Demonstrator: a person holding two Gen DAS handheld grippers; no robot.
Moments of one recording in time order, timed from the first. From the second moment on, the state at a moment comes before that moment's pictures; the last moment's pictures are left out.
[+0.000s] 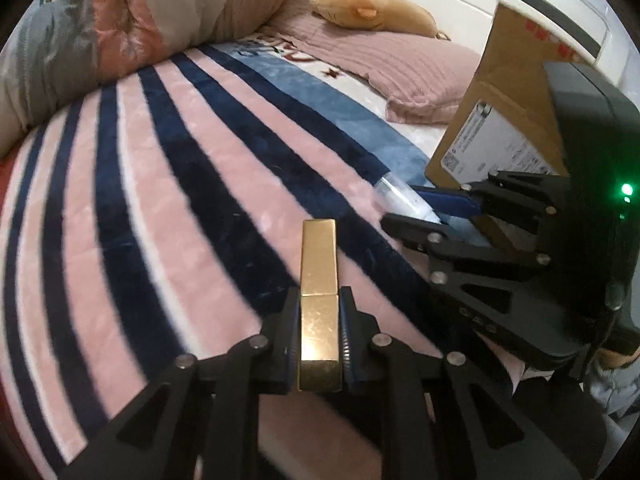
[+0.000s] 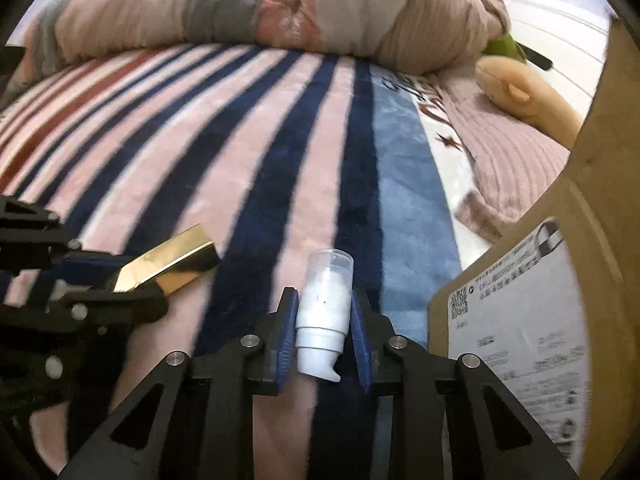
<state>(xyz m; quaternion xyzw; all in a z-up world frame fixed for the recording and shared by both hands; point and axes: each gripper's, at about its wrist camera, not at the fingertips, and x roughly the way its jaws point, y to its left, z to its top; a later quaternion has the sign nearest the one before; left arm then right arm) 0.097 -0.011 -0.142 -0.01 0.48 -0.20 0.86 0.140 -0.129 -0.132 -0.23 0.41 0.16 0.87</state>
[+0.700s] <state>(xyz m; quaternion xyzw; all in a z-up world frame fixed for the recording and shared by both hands) 0.036 -0.102 0.060 0.05 0.34 -0.24 0.91 0.019 -0.221 0.053 -0.15 0.24 0.28 0.92</state>
